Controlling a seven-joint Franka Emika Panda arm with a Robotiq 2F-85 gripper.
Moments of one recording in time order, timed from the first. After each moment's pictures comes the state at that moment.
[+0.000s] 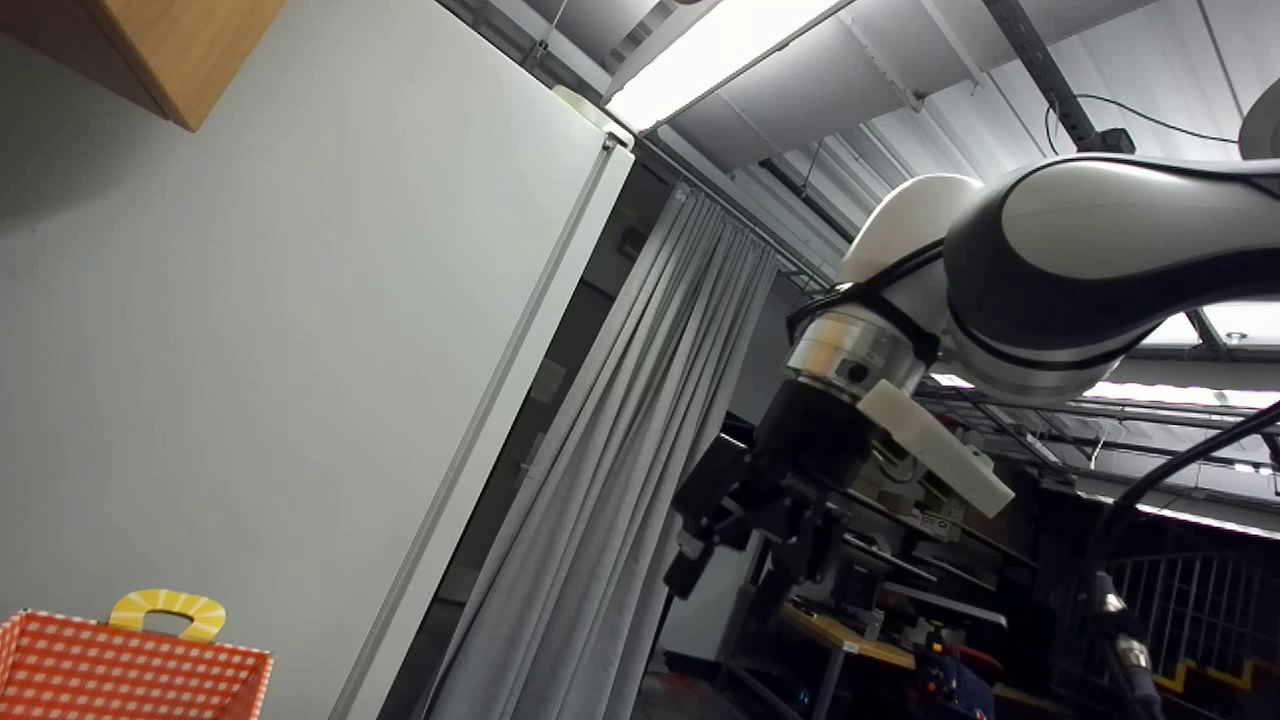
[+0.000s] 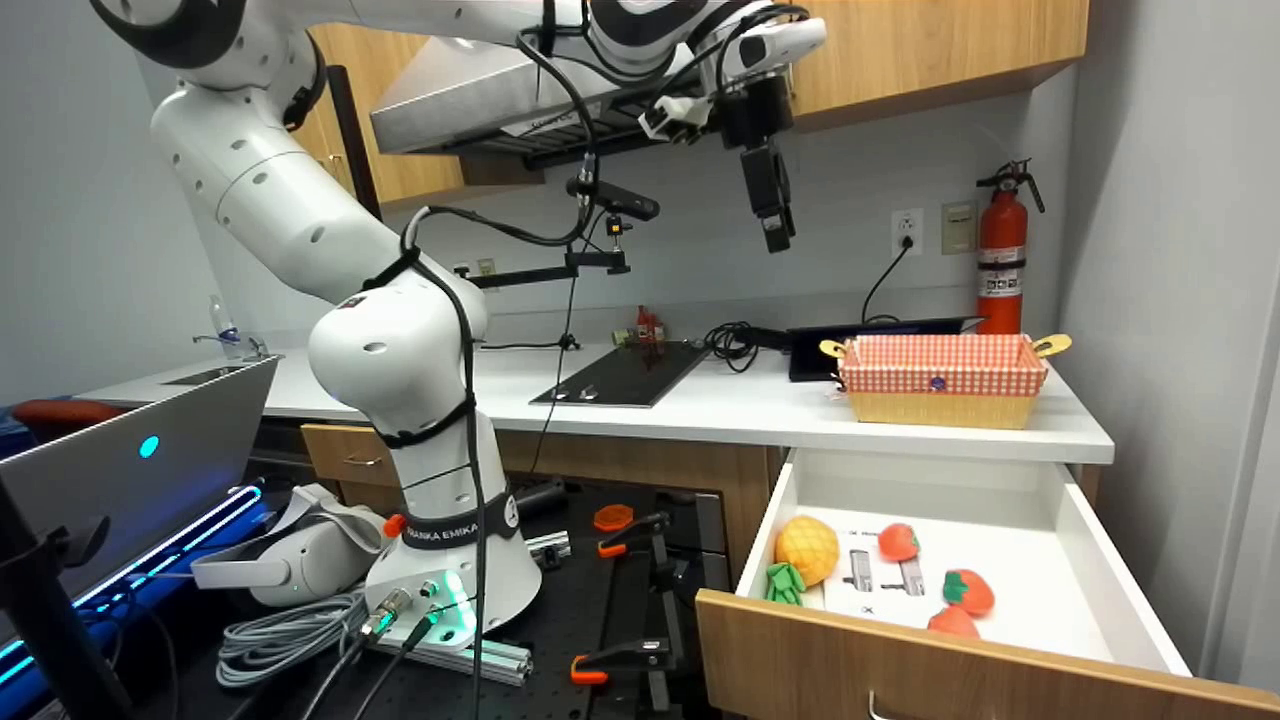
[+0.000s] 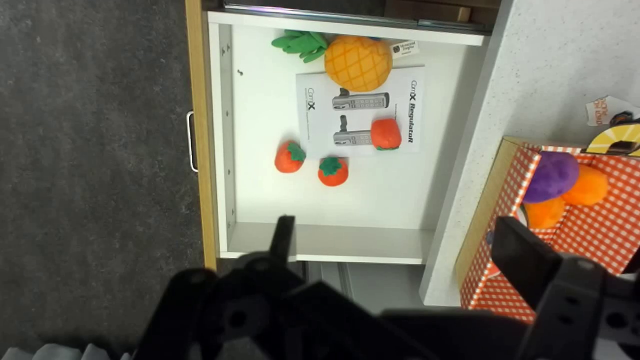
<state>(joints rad) 0.01 -0.61 0.17 -2.44 0.07 2.01 0.41</state>
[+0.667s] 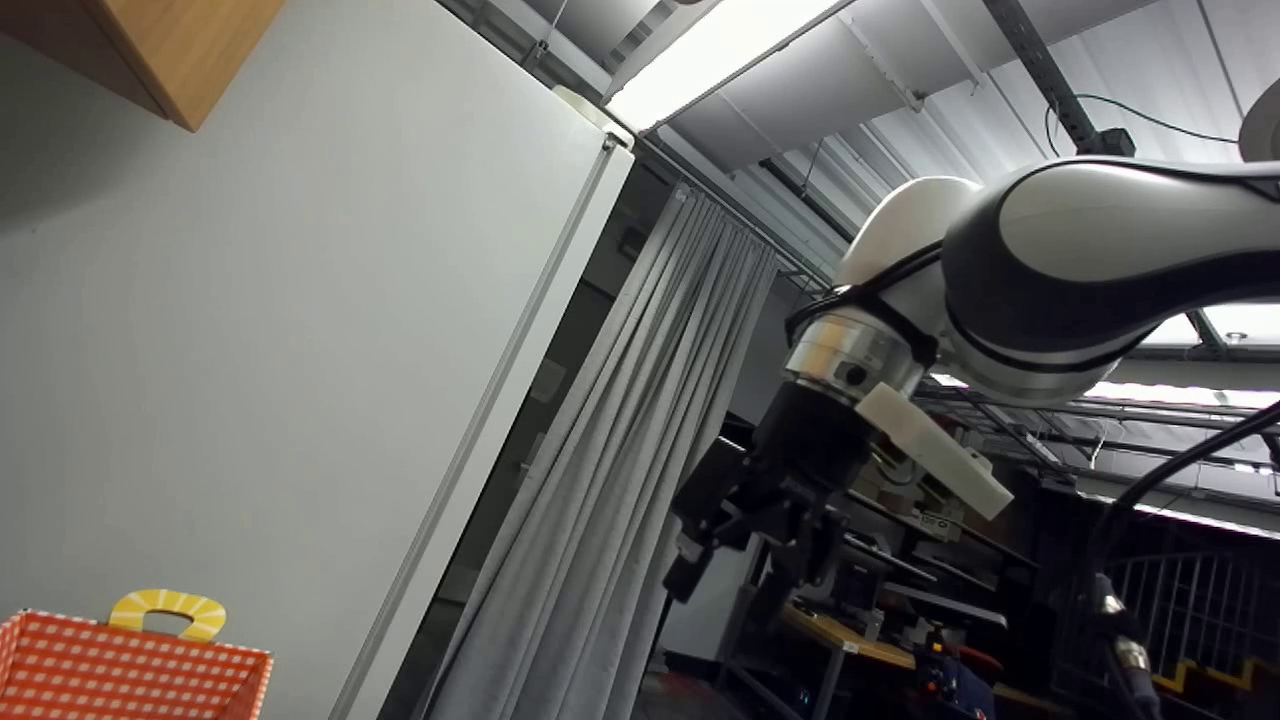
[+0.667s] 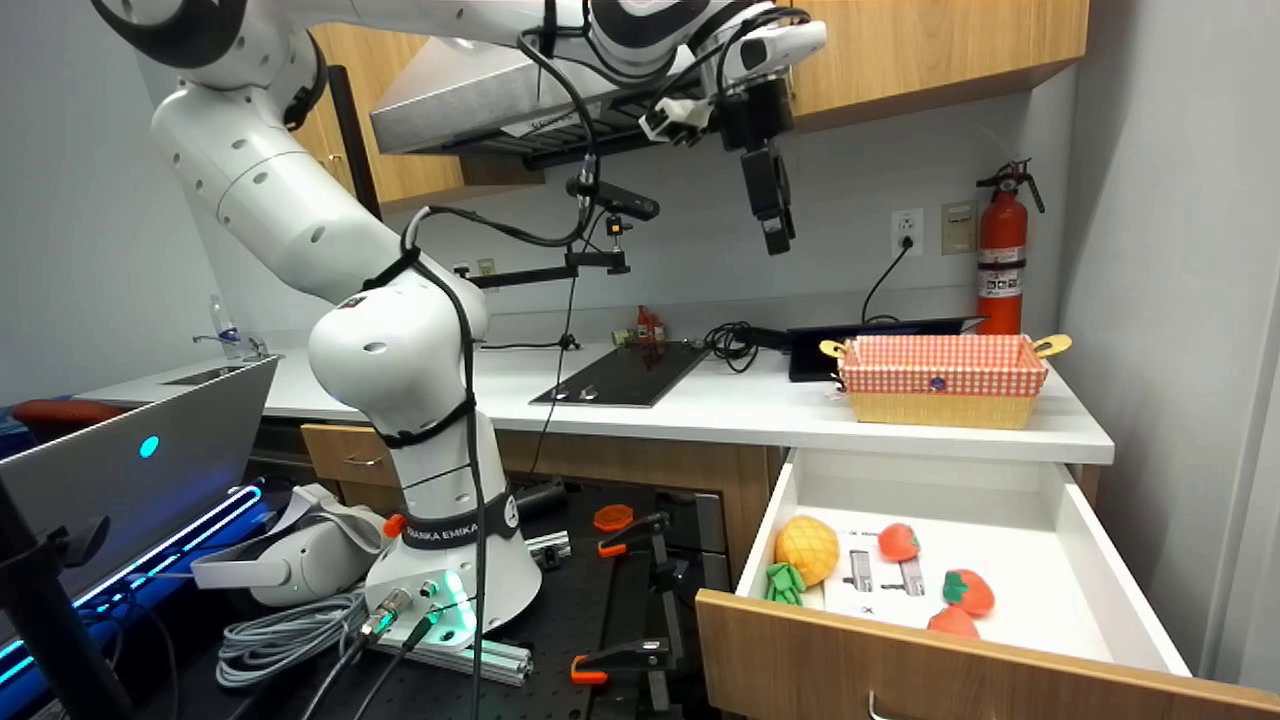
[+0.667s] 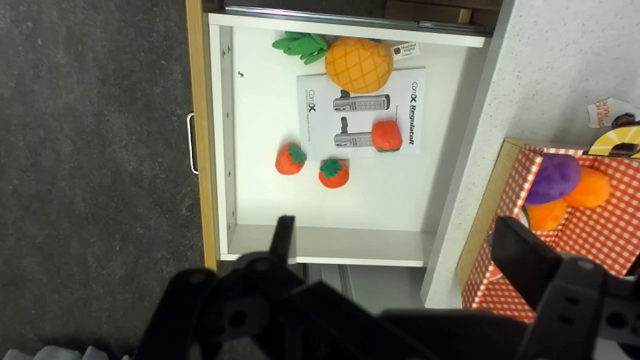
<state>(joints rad) 0.01 -0.61 0.17 -2.44 0.07 2.01 0.41</state>
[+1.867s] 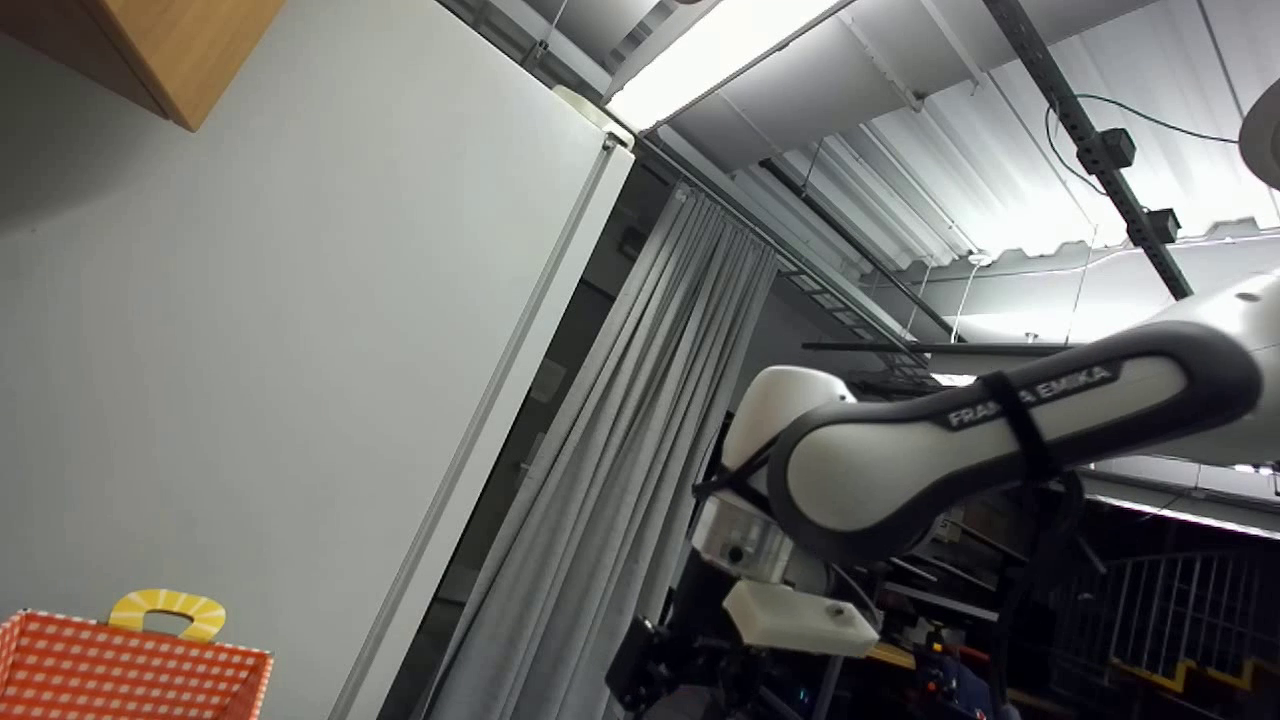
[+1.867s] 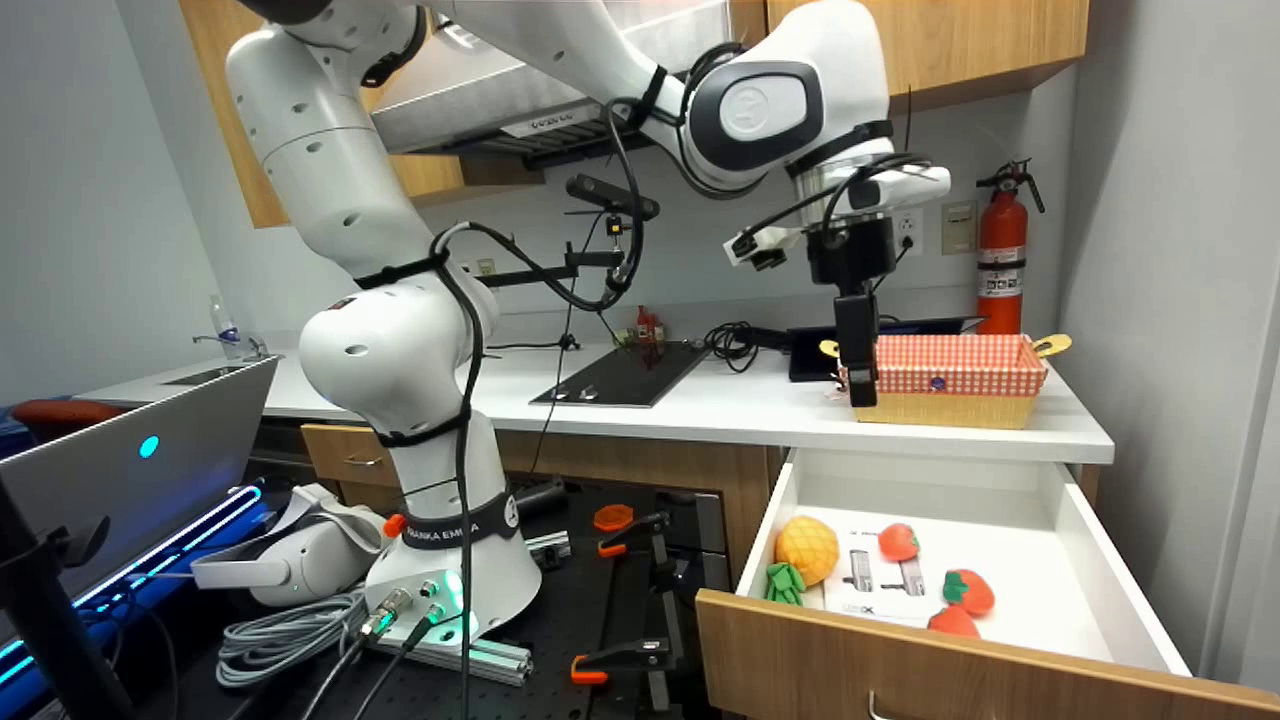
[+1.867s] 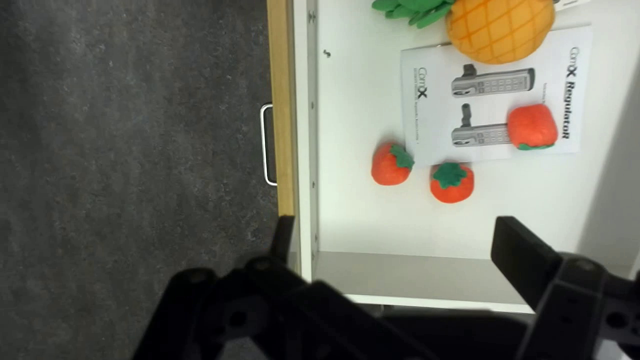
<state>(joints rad) -0.11 -0.25 0.11 -2.49 -0.13 2.30 0.41</state>
